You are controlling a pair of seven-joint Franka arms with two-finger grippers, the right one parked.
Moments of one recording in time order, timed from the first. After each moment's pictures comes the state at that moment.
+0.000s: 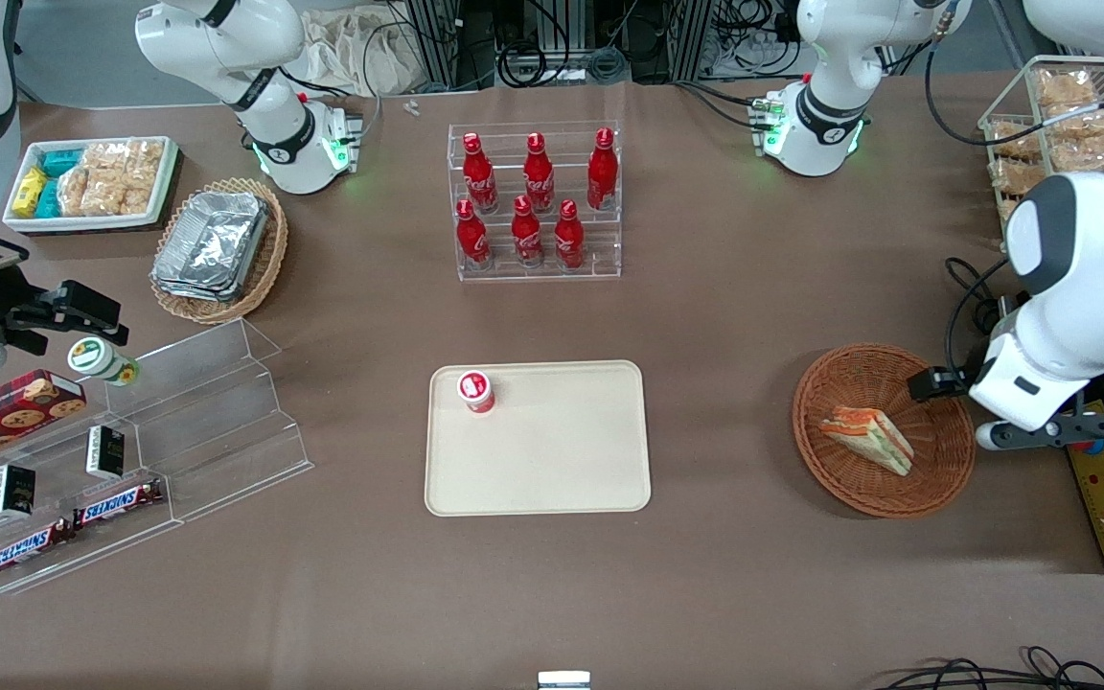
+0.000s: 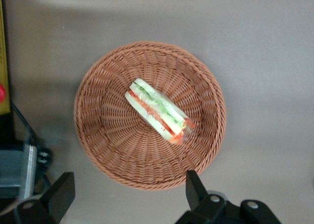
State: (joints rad) arm 0.03 0.24 -0.08 -1.76 0.08 1.96 -0.24
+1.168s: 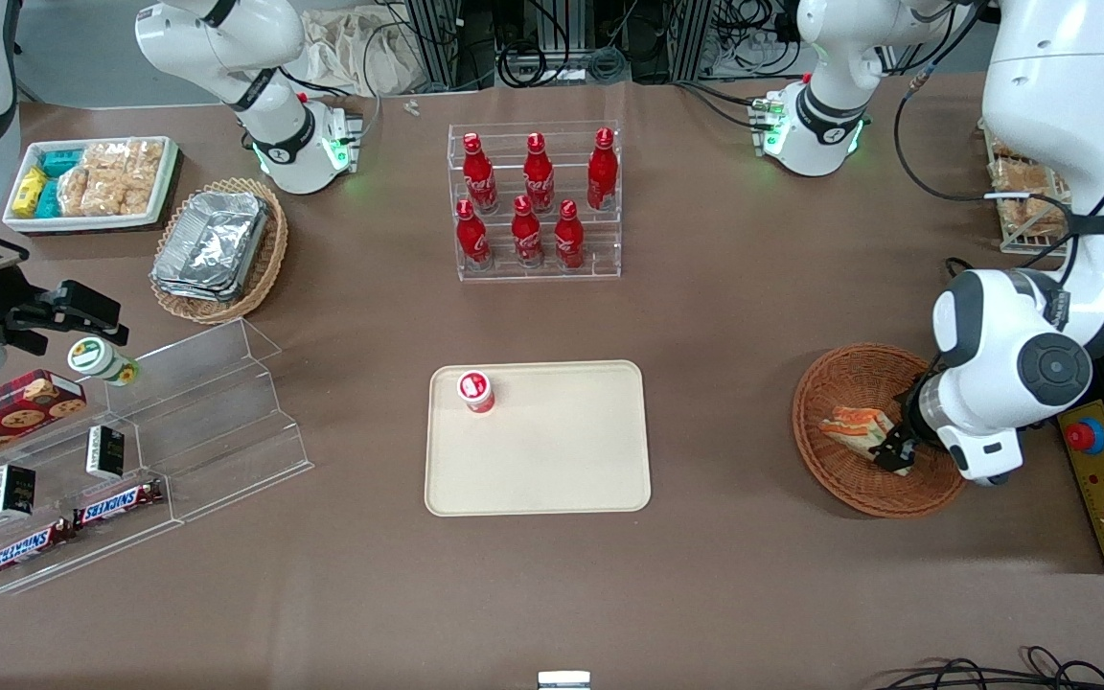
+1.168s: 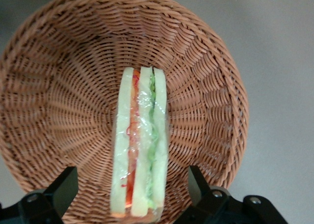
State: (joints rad) arm 0.03 0.46 -0.08 -1.82 0.06 2.24 -1.13
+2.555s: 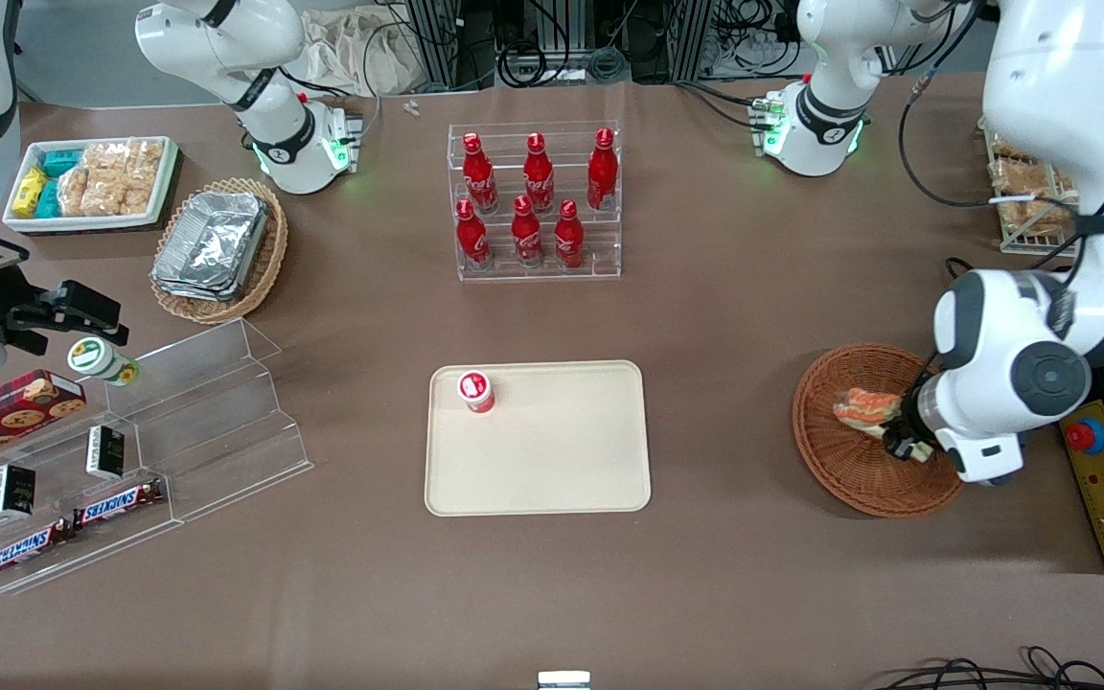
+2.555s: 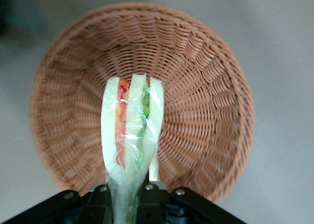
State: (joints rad) arm 0.02 0.42 -0.10 -1.71 0.12 1.99 -1.15
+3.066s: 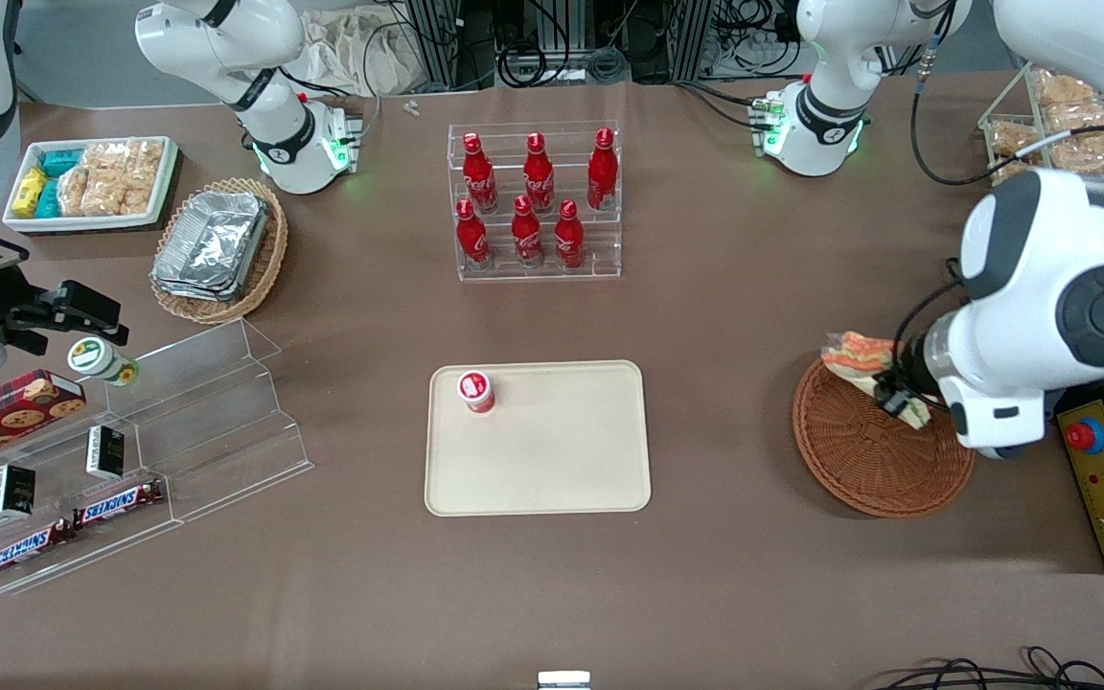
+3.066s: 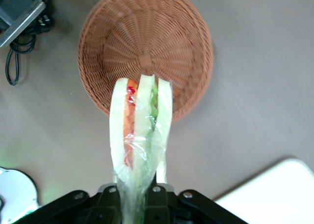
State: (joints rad) arm 0.00 0.37 -0.28 -1.36 0.12 1.52 -1.07
